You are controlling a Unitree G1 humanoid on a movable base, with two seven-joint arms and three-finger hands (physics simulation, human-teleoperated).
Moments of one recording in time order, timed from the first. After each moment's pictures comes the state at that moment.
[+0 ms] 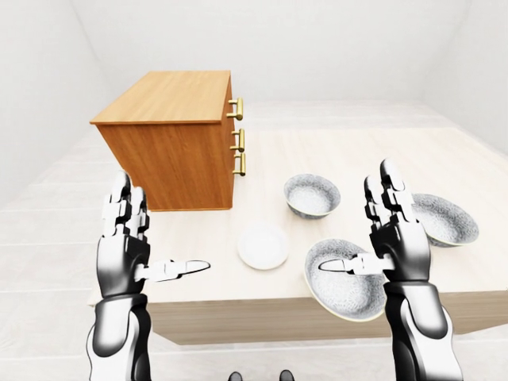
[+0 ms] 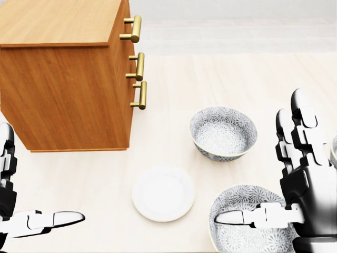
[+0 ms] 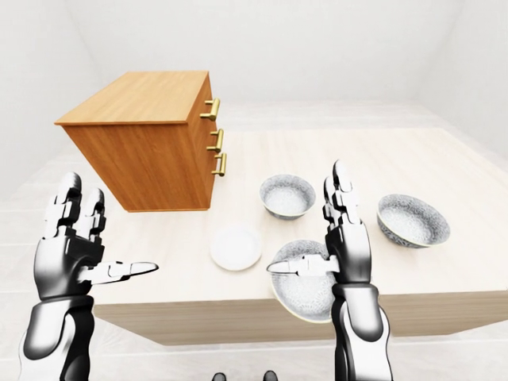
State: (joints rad) left arm 0.17 0.00 0.21 -0.60 -0.07 0.09 -0.10; right arm 0.16 -0.02 -0.13 -0.61 0.03 0.09 0.14
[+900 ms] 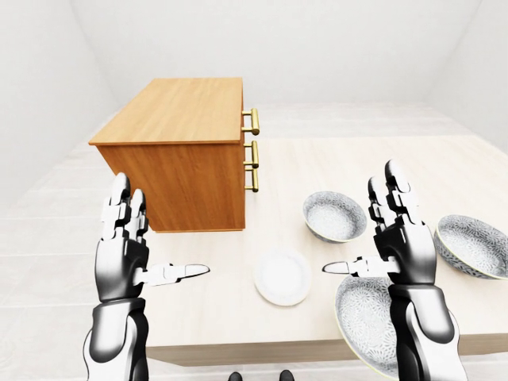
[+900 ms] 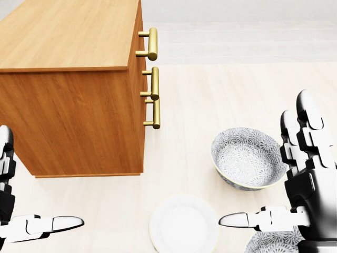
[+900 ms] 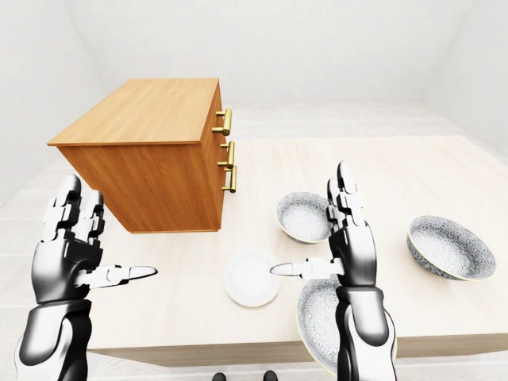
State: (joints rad) left arm 0.20 -0.01 0.23 -0.62 -0.06 0.09 -0.13; right arm 0.17 0.00 -0.16 -0.63 0.03 0.09 0.17
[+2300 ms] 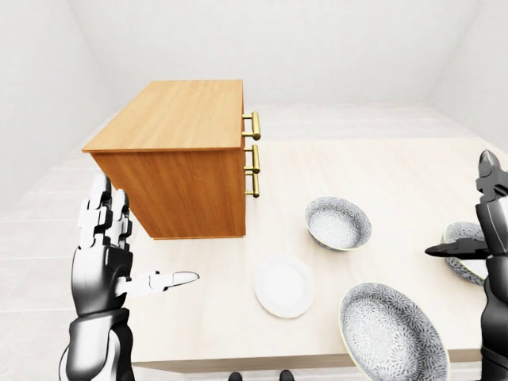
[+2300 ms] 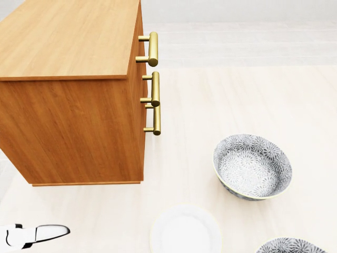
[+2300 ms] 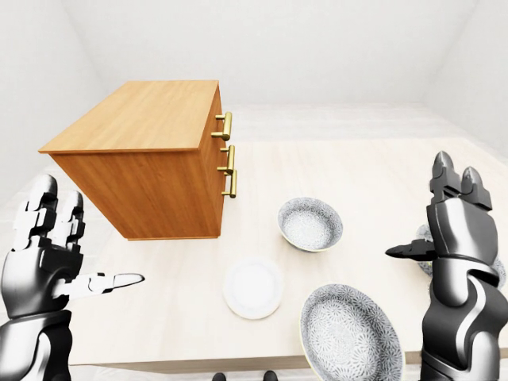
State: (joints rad) left arm 0.23 -0.03 0.31 -0.70 -0.04 0.09 -0.19; right arm -0.01 -0.41 -0.56 -0.29 -0.77 0.09 0.20
